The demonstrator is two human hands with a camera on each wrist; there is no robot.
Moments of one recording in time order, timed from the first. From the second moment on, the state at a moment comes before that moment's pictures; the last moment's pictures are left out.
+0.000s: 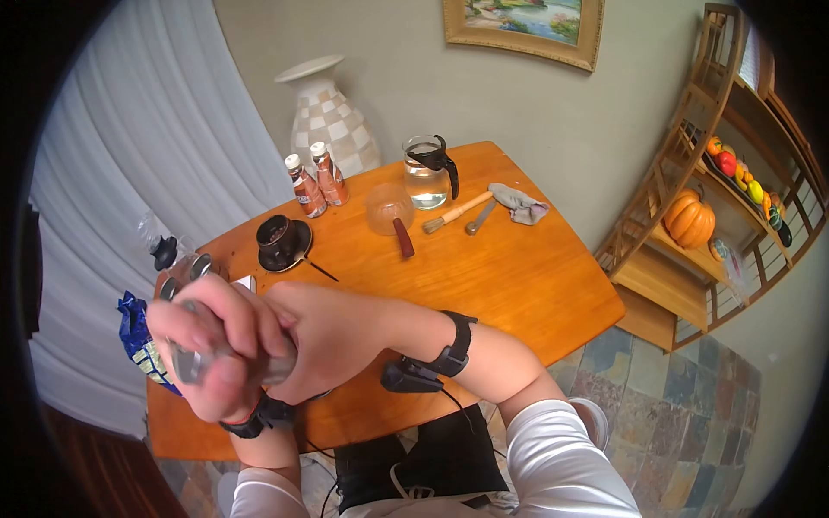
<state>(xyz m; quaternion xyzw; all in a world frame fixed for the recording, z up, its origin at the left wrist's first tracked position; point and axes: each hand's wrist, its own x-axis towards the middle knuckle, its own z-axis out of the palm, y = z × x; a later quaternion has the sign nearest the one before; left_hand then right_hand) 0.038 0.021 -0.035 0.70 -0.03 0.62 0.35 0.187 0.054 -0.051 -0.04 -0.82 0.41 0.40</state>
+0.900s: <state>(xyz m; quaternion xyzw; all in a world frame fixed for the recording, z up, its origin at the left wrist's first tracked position) 0.062 0.028 -0.046 0.58 0.16 0.79 0.09 0.154 0.071 -0.078 -0.24 -0.75 -0.03 0.62</state>
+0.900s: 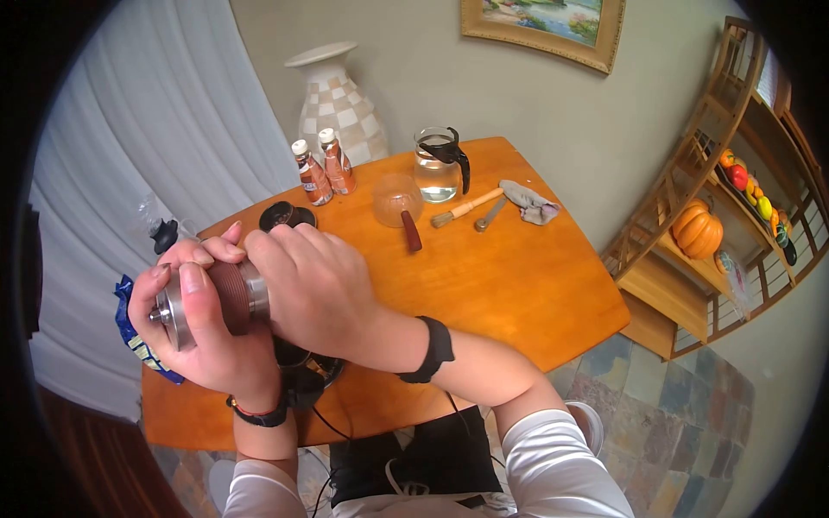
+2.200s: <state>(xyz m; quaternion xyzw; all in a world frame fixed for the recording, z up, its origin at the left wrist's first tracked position) -0.013 0.008 -0.008 0.45 0.22 0.85 0.15 0.247 0.183 -0.069 -0.44 -0.86 0.08 0.25</state>
